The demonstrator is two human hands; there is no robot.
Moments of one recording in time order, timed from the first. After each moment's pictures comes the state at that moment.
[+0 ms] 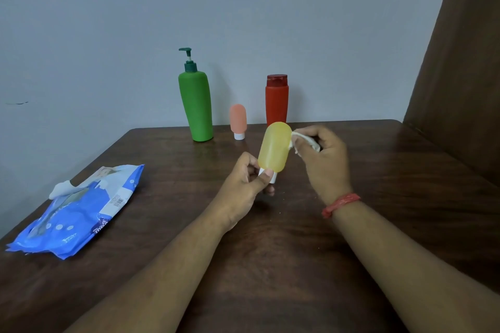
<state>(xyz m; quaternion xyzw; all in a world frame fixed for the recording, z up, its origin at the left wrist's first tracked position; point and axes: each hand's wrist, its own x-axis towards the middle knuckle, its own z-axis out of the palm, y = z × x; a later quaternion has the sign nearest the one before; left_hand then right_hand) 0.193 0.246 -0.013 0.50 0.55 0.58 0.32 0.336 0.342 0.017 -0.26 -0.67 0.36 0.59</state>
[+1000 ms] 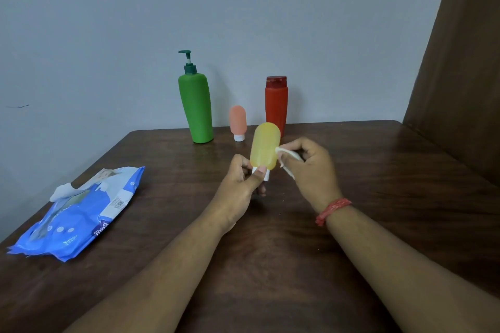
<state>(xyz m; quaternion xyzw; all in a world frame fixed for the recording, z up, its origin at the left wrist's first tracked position) 0.186 0.249 -0.018 0.47 0.57 0.60 0.31 0.327 0.335 0.007 -0.30 -0.69 0.42 0.51</state>
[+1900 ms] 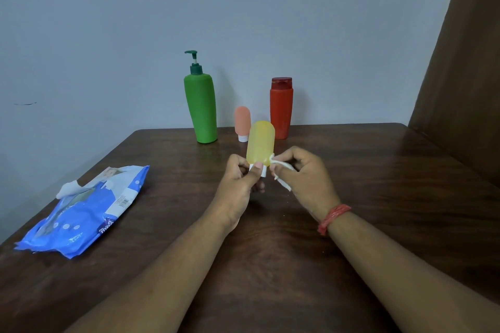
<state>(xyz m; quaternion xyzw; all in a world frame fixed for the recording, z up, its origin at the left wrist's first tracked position) 0.186 0.247 -0.016 0.42 0.54 0.66 0.30 0.320 0.327 0.000 -0.25 -0.72 0.45 0.45</state>
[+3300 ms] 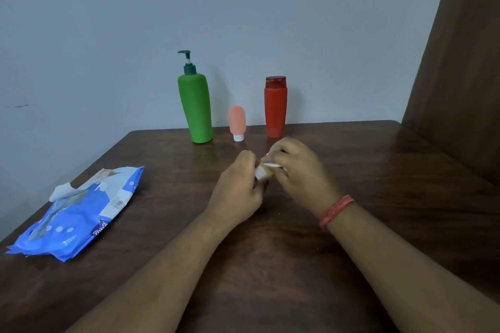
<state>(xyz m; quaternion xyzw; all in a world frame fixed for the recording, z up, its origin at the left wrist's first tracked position) 0.192 0.242 -0.004 0.62 0.68 0.39 -0.04 0.331 0.329 0.015 -0.15 -0.90 0.03 0.41</state>
